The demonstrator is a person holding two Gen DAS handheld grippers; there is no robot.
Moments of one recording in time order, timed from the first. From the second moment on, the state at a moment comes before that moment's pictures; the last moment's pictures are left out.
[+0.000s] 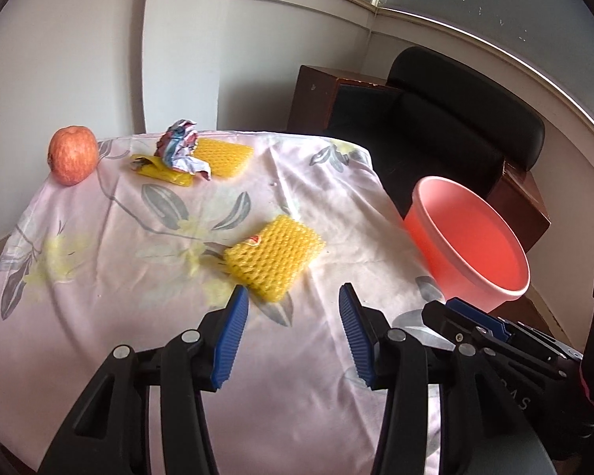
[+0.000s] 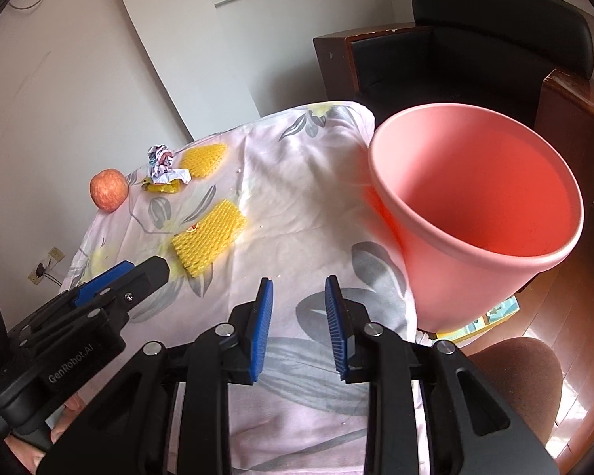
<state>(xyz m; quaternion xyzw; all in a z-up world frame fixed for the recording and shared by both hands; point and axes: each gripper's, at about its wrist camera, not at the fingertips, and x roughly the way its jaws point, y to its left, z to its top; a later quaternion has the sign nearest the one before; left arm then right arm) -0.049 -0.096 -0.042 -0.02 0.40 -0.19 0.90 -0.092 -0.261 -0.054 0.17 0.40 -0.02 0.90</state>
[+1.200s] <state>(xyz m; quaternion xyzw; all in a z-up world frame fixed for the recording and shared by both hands) 0.005 0.000 -0.058 -0.07 0.42 -0.13 0.89 -0.005 -0.178 -0.093 0.12 0.44 0.04 0.89</state>
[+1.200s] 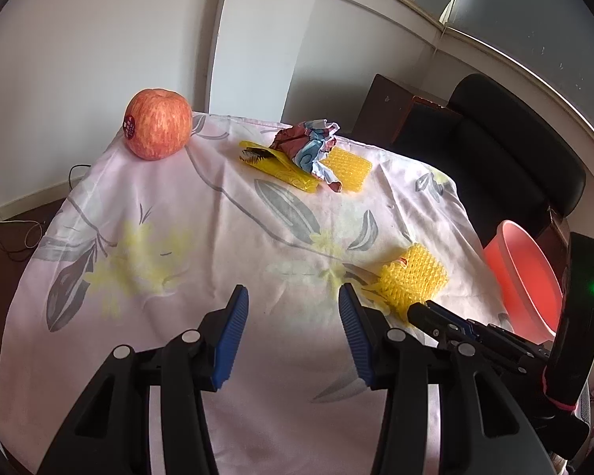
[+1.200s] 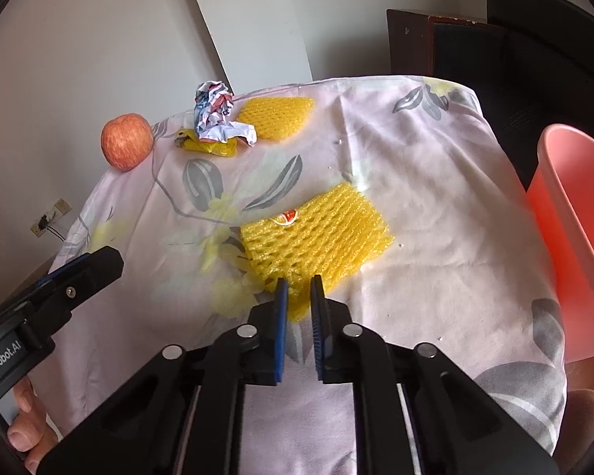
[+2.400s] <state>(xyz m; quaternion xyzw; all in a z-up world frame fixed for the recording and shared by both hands) 0.126 -0.042 -0.062 -0.04 0.40 -0.11 0.91 -0.009 -0.201 -0.082 0.21 0.42 0.09 0.88</state>
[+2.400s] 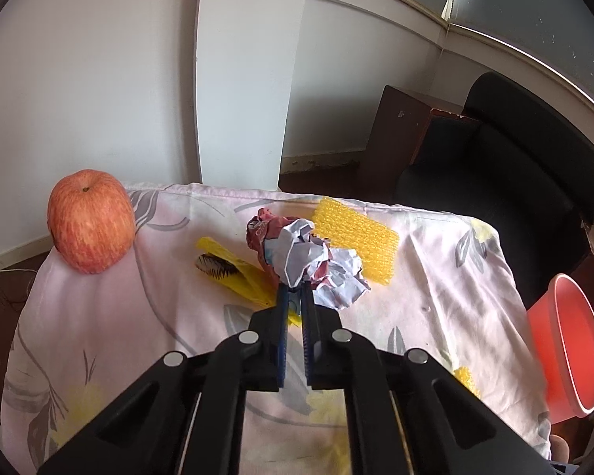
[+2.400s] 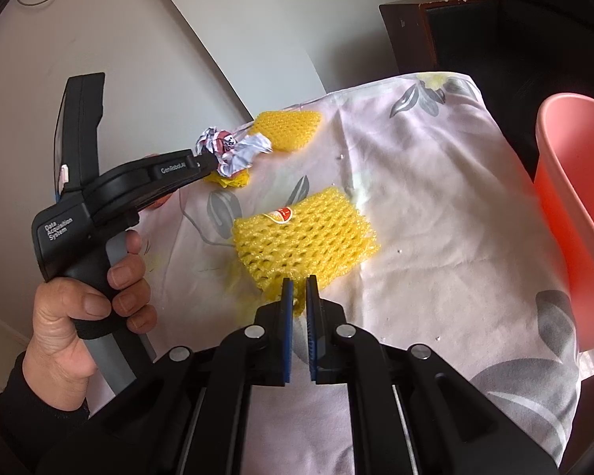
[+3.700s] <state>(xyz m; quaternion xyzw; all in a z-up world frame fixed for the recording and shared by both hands) -0.043 0.002 -0.048 -0.07 0.41 -0.07 0.91 -0.070 -0.175 -0.052 0.16 0.39 0.11 0.90</state>
